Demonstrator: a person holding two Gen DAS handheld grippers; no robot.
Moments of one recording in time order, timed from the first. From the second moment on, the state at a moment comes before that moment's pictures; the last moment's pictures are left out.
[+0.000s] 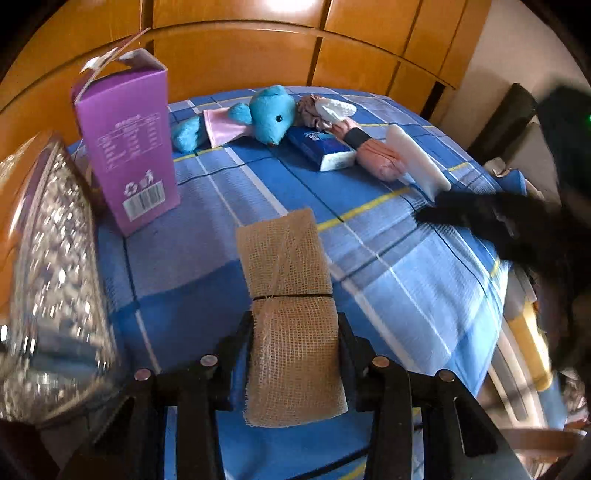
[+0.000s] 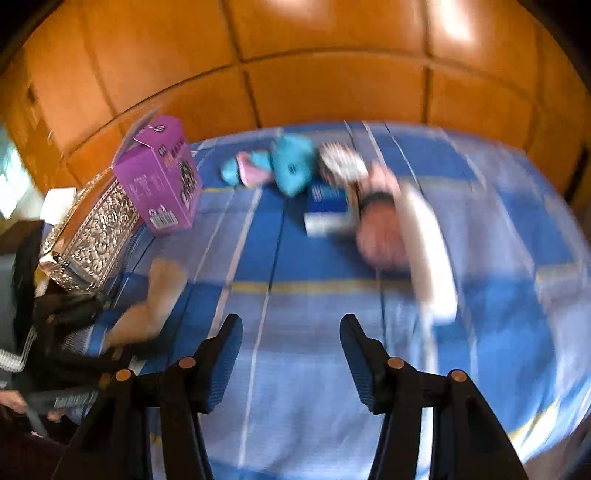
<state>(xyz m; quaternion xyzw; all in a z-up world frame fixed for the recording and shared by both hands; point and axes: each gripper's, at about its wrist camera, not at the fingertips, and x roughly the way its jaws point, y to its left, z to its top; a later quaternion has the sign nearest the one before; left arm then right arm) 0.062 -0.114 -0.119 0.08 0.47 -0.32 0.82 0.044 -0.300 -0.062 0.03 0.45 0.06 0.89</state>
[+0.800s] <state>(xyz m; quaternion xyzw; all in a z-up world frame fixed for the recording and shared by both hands) 0.057 -0.097 -0.128 0.06 0.47 -0.33 0.82 0.264 -0.225 -0.099 -0.32 0.51 0.11 0.79</state>
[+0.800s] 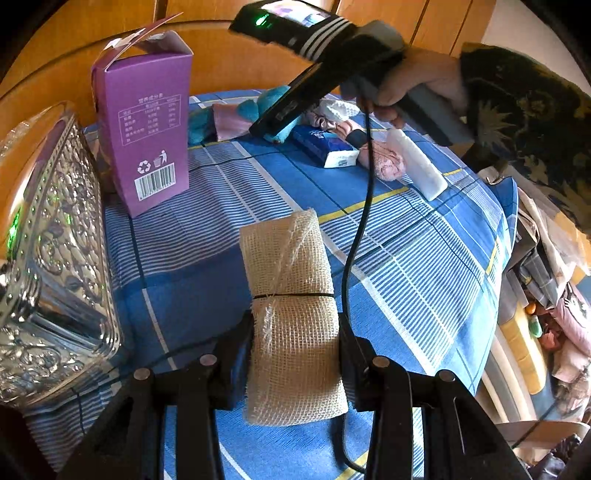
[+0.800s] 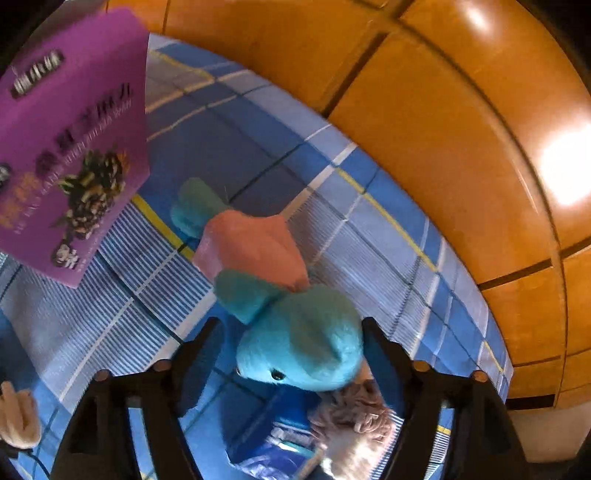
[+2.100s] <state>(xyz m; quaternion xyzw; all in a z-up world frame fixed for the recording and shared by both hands) 0.174 -0.144 0.023 0.03 0.36 -0.28 0.89 0.033 -0.267 -0.081 -0.07 0.52 -0.03 0.85</state>
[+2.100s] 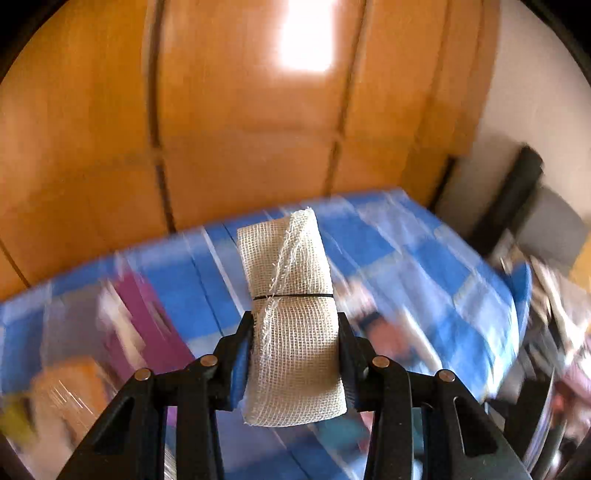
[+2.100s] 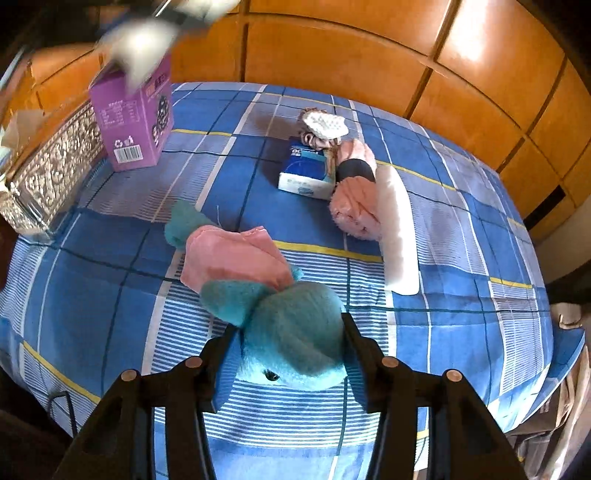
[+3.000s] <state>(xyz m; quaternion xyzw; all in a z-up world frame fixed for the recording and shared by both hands) 0.042 0.236 -0.059 -0.16 0.41 0.08 0.89 0.024 -0.259 -0.097 -0.11 0.48 -0.05 0.87</state>
